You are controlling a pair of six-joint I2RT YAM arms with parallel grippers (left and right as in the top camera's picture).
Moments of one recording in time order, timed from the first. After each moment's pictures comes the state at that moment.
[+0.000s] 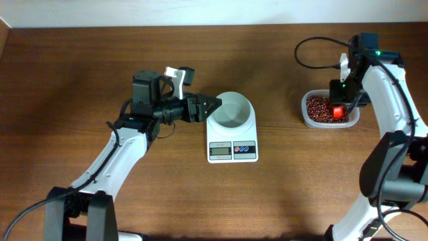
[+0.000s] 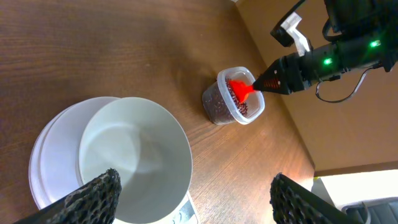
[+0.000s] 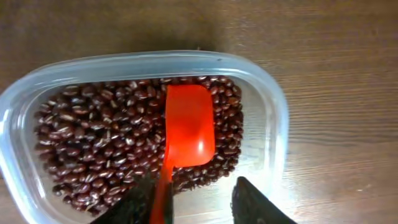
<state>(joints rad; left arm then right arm) -0.17 1.56 0.94 -0.01 0.85 -0.33 -0.13 1.96 1.65 -1.10 0.12 -0.07</state>
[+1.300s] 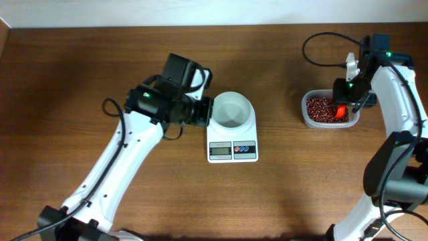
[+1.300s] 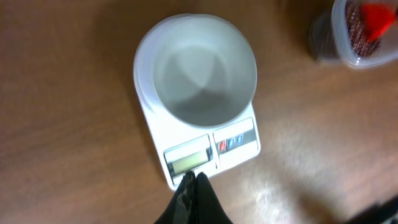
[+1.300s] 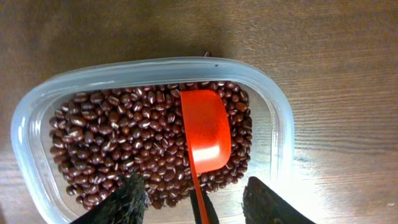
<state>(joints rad) -0.42 1.56 1.45 -0.98 0.21 -0.21 -0.18 1.96 1.65 -1.08 0.00 -0.08</state>
